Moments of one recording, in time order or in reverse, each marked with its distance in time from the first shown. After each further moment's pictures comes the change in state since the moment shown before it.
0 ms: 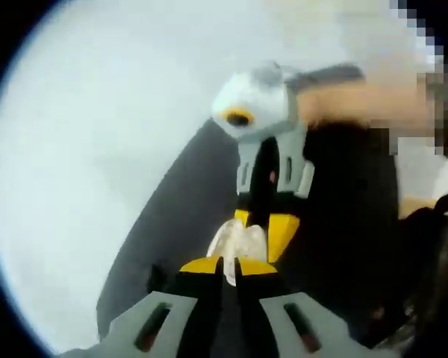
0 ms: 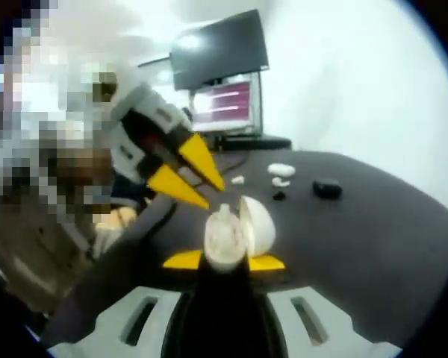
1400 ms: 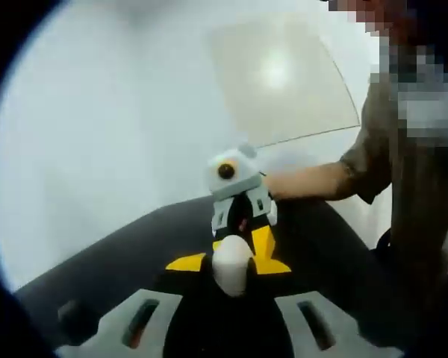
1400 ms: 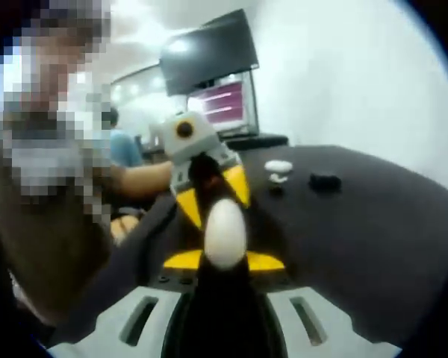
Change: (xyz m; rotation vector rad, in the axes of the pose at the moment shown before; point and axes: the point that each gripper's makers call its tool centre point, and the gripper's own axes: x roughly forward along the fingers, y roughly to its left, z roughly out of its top) left arm 0.024 -0.013 -0.006 -0.157 -0.716 -0.467; right arm -0.001 0.000 0.000 0.074 -0.016 -0.001
